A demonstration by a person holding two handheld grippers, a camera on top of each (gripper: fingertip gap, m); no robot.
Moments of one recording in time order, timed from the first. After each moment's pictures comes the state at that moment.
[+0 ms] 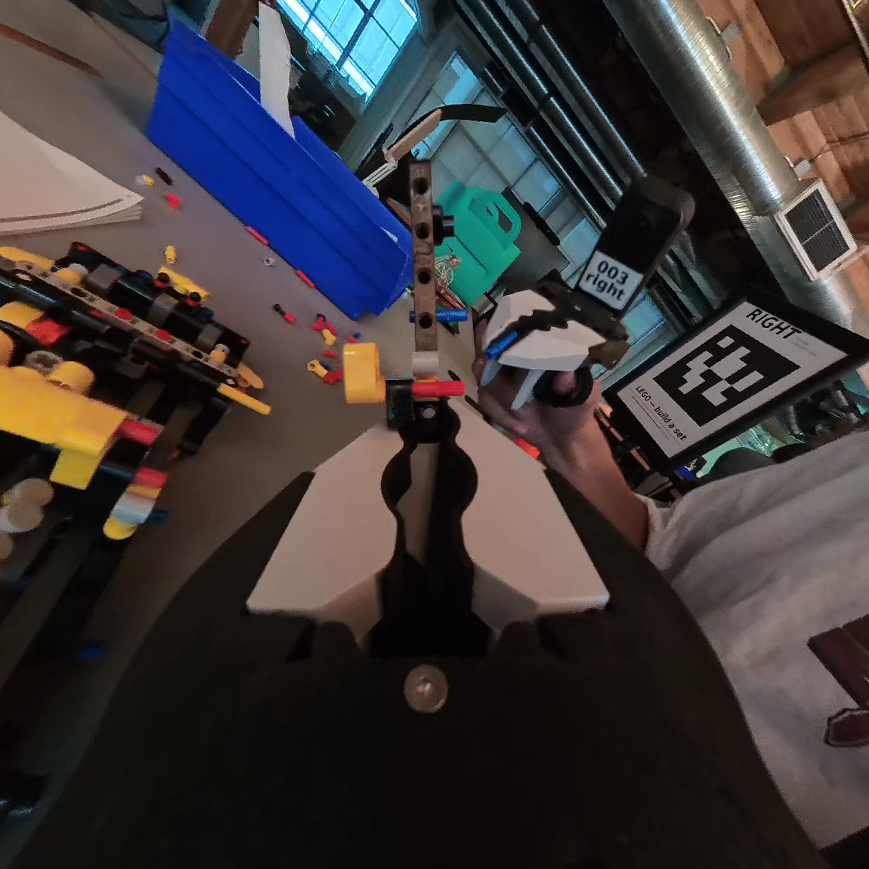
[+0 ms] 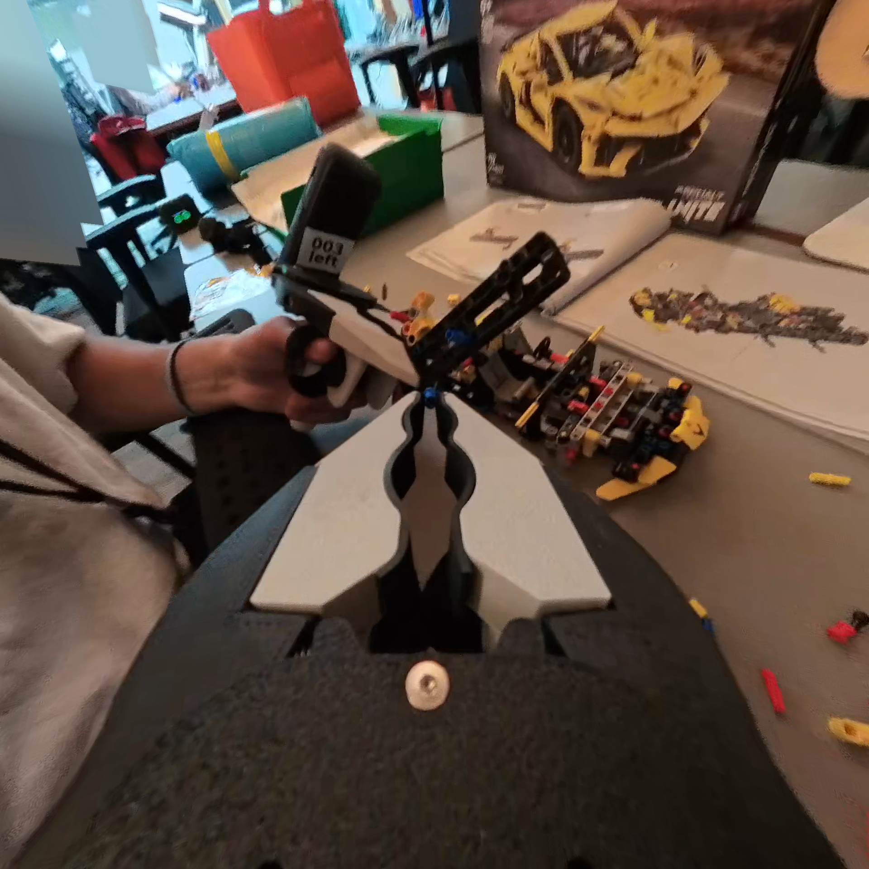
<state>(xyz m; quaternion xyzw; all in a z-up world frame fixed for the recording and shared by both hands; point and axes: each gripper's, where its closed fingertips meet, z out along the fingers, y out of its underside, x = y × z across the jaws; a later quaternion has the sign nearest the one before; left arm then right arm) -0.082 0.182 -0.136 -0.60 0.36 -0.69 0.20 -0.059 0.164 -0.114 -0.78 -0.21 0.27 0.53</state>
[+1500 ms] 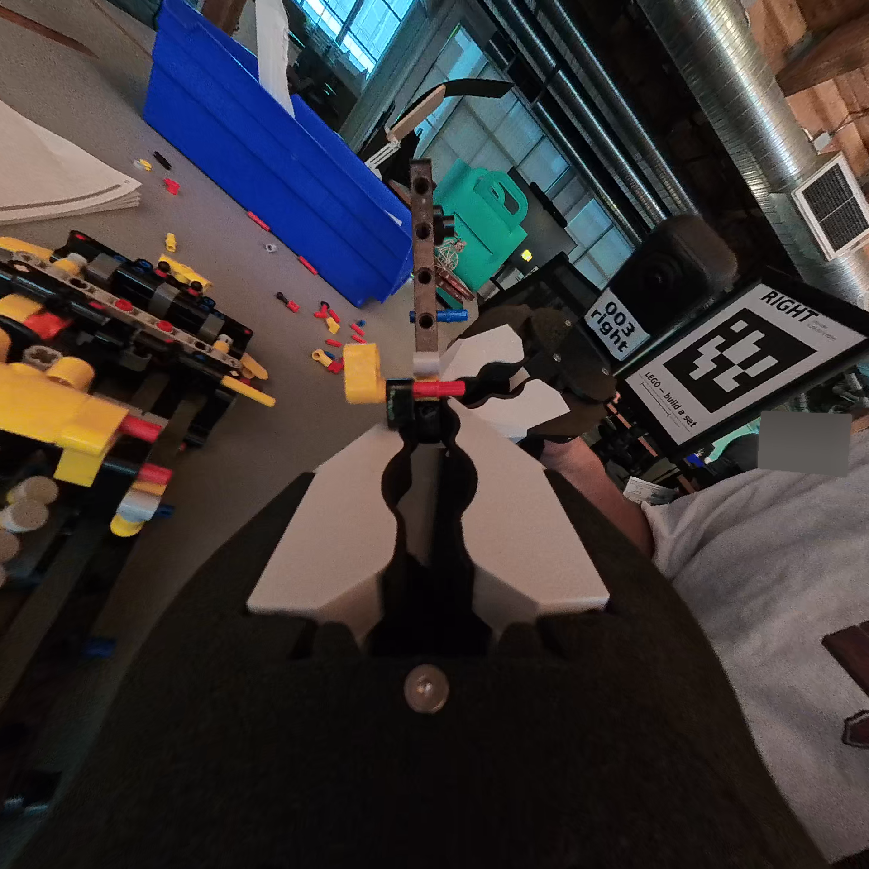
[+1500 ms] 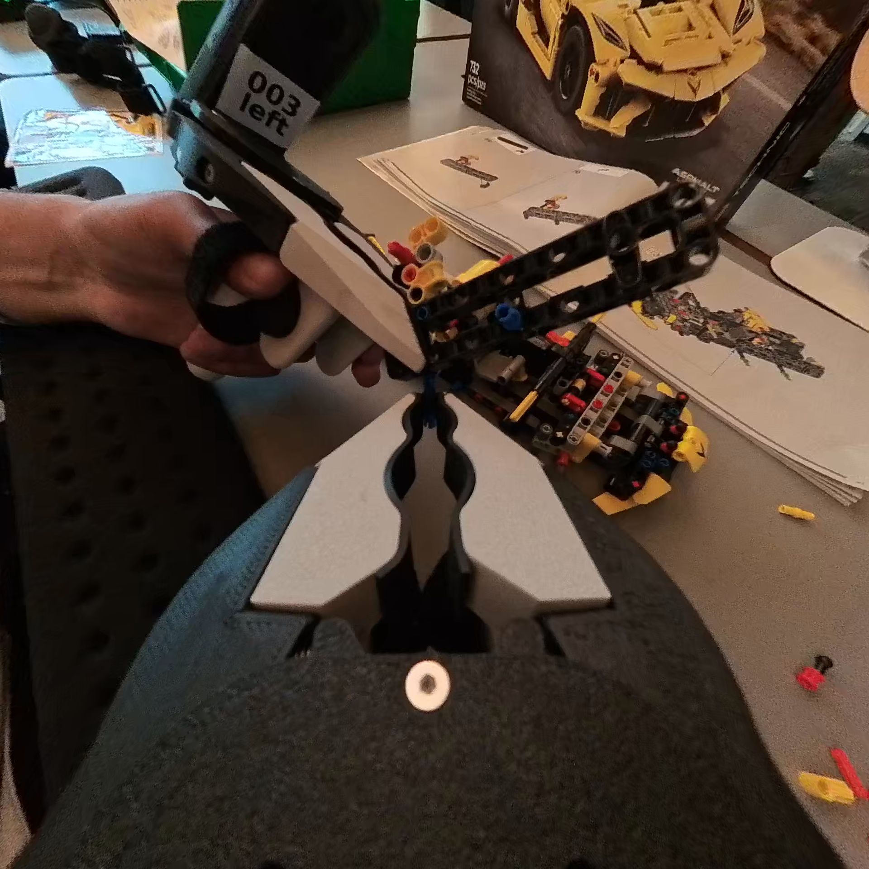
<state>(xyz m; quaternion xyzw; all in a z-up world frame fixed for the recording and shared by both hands) -0.080 0.181 -0.142 -0.61 0.37 -0.68 0.19 -0.088 0.190 -0.167 -0.80 -0.28 0.13 0.52</state>
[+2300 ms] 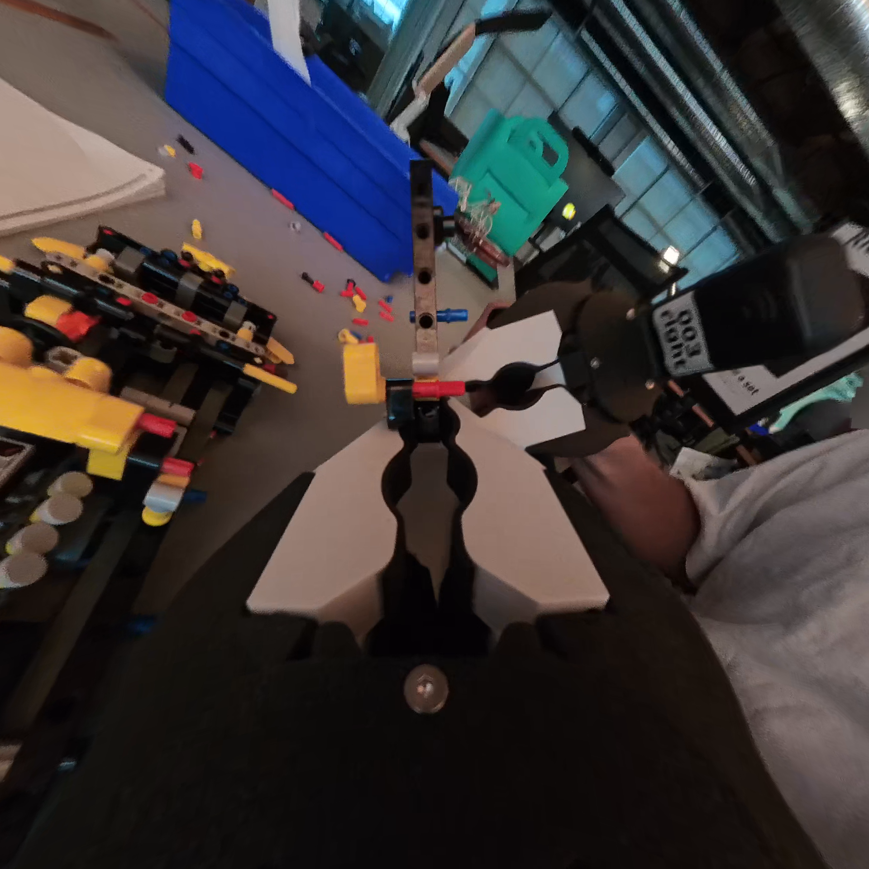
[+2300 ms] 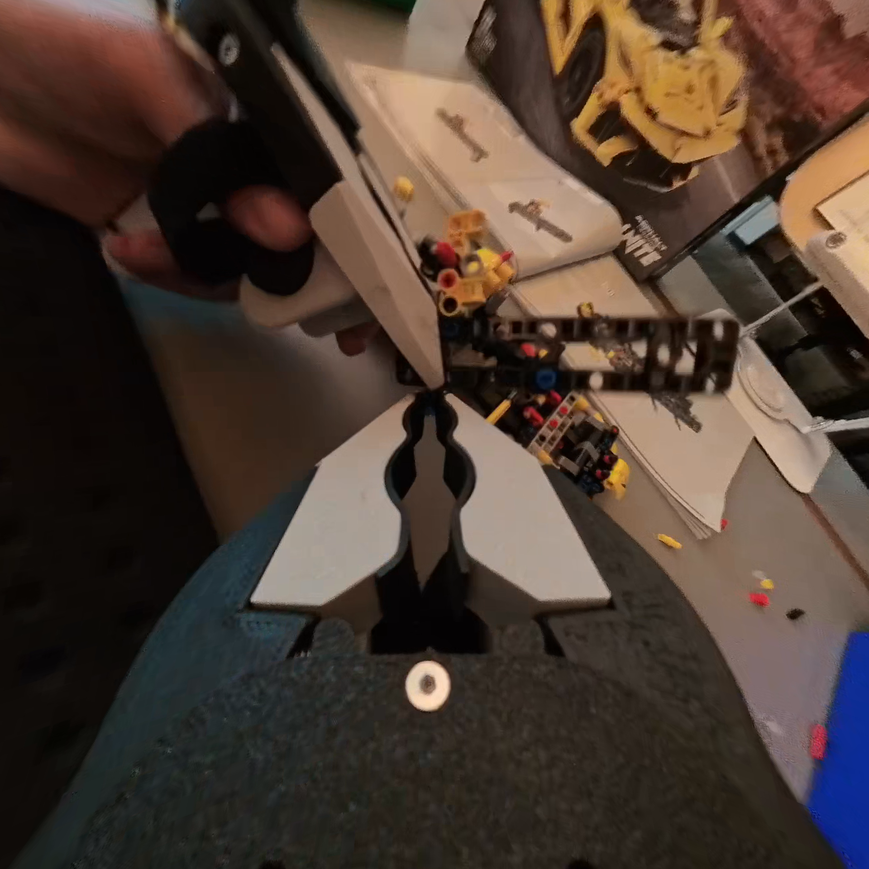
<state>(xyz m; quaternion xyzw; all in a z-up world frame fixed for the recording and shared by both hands) -0.080 0.183 -0.152 -0.62 0.41 -0.63 0.22 -0.088 0.196 -0.177 -0.77 -0.38 -0.01 0.51</state>
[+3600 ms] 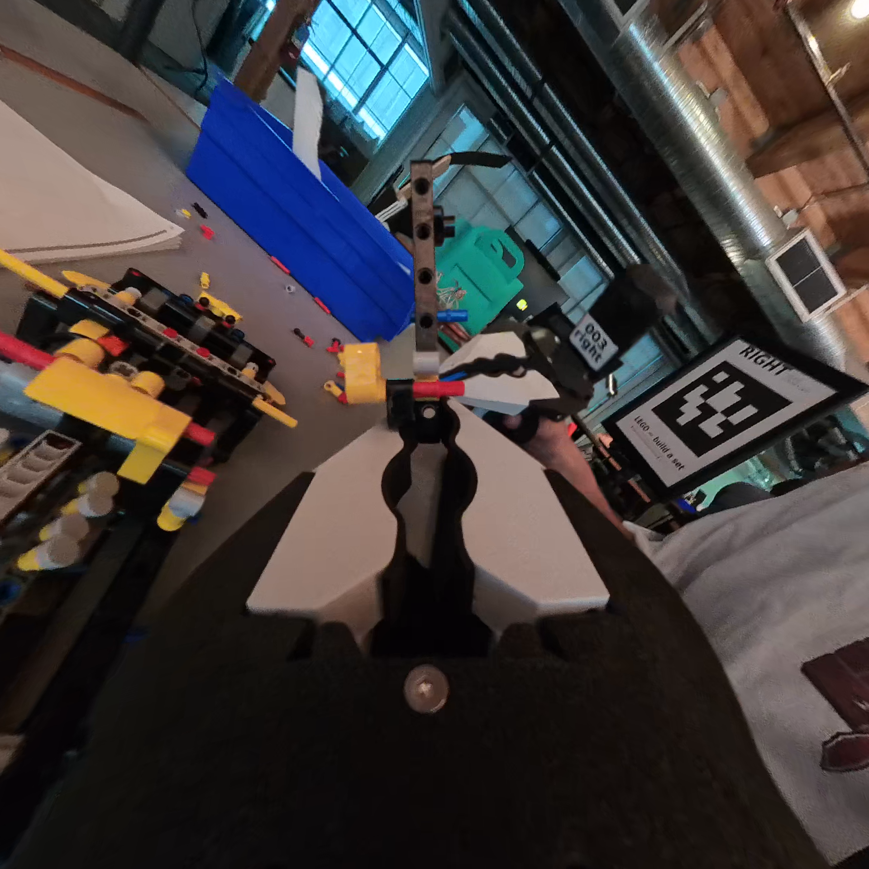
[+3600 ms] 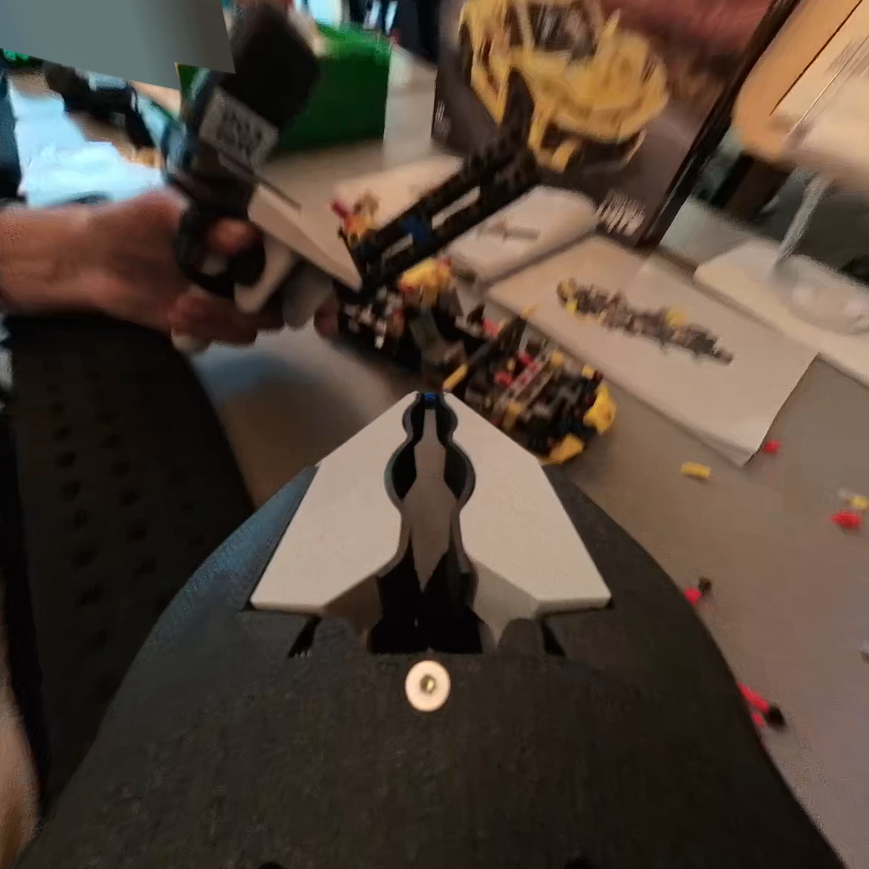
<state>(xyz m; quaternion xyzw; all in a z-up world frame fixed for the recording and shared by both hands) -0.087 0.198 -0.132 -0.60 0.33 -0.69 0.21 -0.036 0.176 -0.147 -0.79 -0.27 0.14 0.54</state>
